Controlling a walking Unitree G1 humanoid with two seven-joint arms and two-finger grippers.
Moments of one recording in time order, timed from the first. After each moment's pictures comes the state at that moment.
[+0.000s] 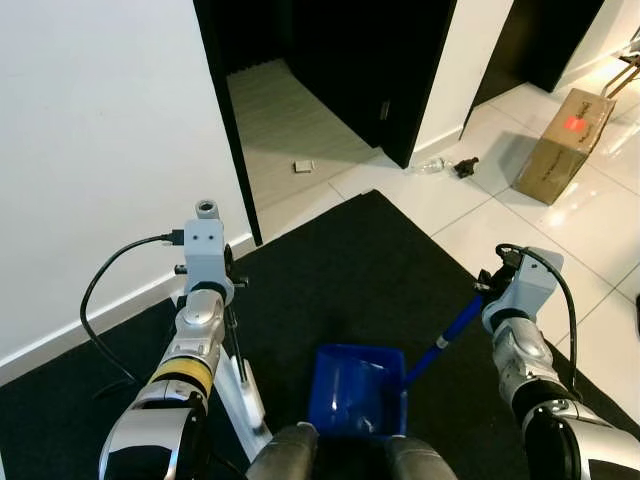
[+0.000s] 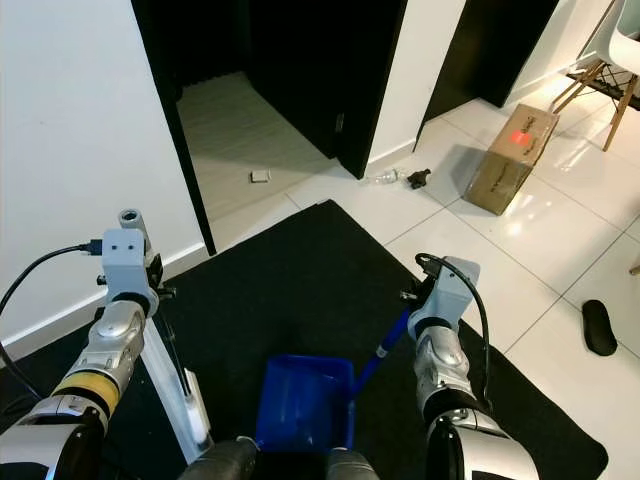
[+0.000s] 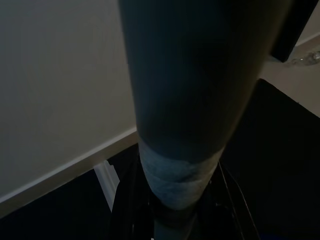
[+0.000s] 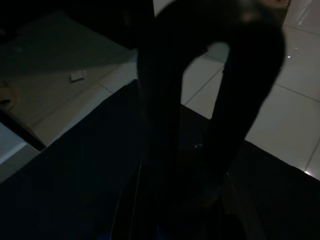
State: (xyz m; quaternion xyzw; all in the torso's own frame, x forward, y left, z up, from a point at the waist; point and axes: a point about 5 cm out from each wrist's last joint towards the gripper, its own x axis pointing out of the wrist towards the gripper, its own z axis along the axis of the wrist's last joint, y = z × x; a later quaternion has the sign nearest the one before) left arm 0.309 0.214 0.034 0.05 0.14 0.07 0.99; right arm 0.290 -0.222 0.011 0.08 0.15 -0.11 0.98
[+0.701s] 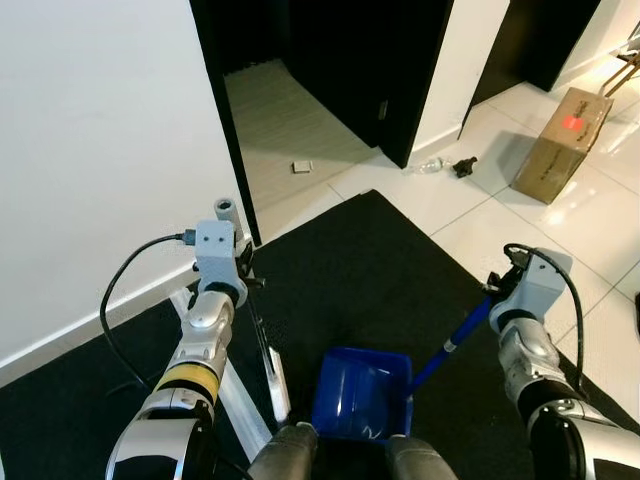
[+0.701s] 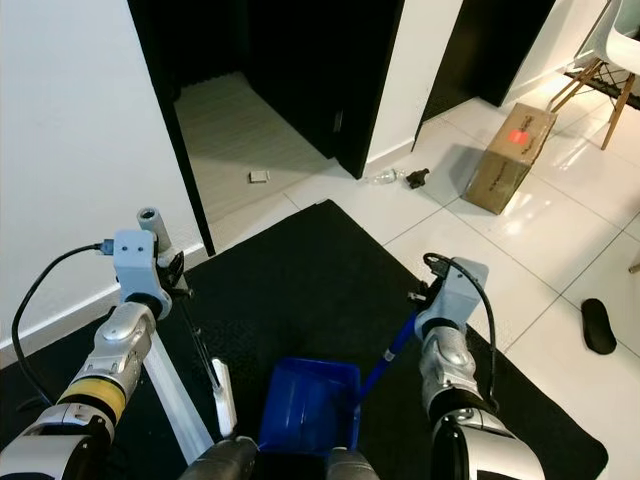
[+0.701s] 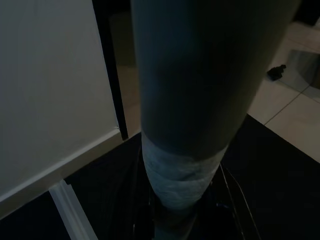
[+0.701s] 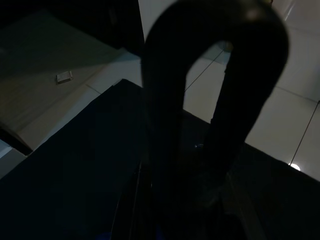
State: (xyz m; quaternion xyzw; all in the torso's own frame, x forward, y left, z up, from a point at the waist) left arm 0.309 0.194 0.038 0.01 0.12 -0.02 0.99; right arm 0.289 -0.236 0.014 0.08 0.15 -0.14 0.98
